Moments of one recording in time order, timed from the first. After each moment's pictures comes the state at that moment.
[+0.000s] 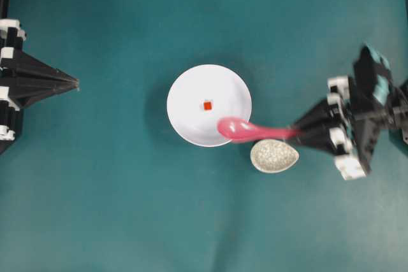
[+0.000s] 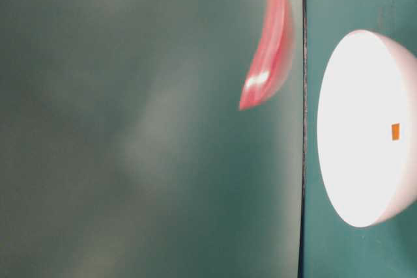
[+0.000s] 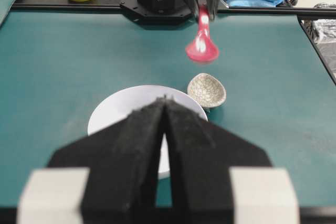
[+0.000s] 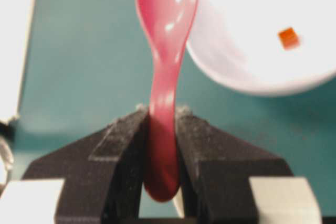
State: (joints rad) left arm 0.00 -1.02 1.17 0.02 -0.13 -0.02; right arm 0.14 -0.51 1.03 0.51 -0.11 0.02
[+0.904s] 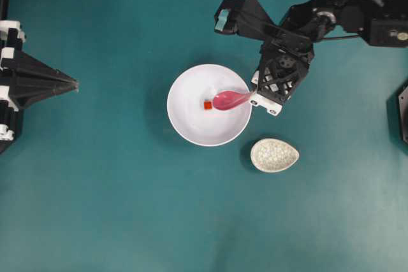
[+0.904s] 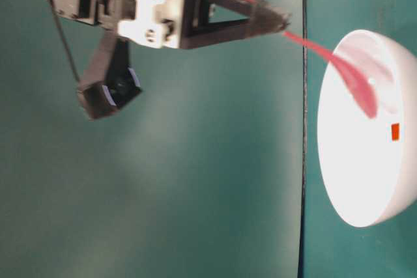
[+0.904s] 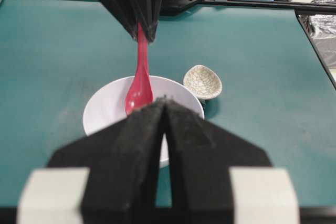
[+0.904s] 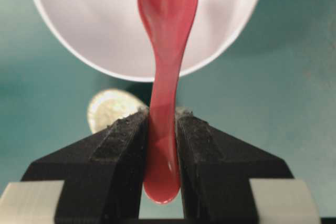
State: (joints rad) left arm 0.00 -1.03 1.17 0.02 -0.09 -0.05; right arm -0.24 -0.02 0.37 0.39 0.96 0.06
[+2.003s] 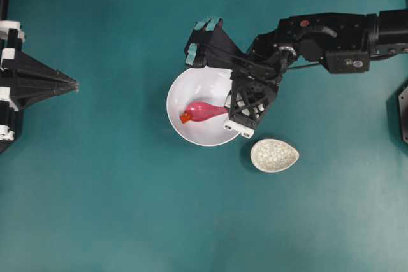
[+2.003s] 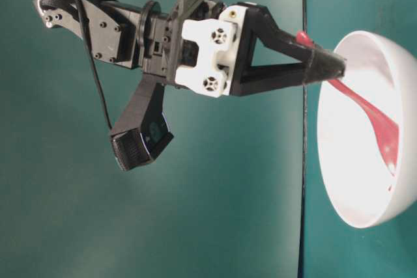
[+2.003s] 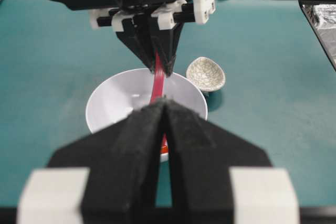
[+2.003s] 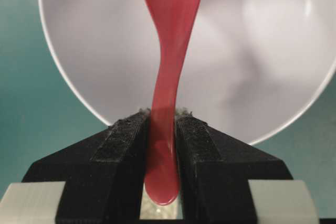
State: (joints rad) left arm 0.00 -1.03 1.17 0.02 -0.07 -0.04; right arm -0.13 0.12 0.30 0.38 0.85 0.06
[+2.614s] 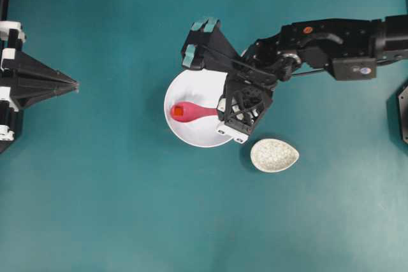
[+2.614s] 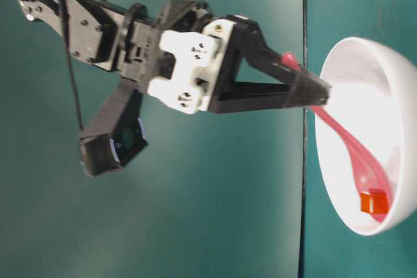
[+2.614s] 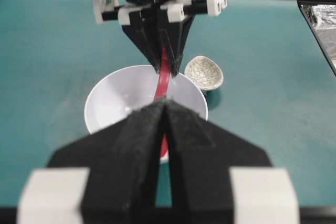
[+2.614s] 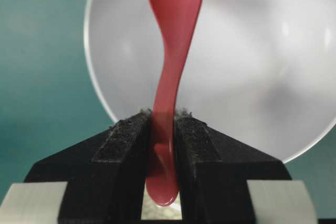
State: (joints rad) left arm 0.00 -1.03 1.17 0.02 -0.07 -0.05; right arm -0.10 0.09 0.30 0.39 0.76 0.08
